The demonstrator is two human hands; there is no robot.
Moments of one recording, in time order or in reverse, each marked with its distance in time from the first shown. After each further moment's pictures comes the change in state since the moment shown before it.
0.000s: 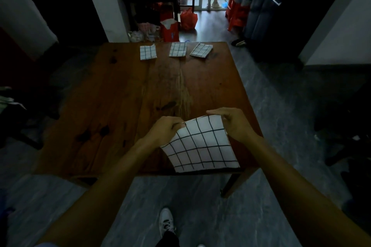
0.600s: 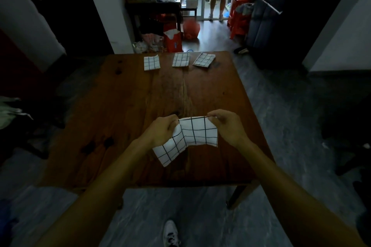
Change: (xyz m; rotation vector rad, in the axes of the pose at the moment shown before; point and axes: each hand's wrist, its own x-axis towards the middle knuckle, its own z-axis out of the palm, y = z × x) left_hand 0.011 -0.007 -0.038 0.052 0.016 -0.044; right_hand 0.028 -0.016 0.016 0.127 0.172 0.135
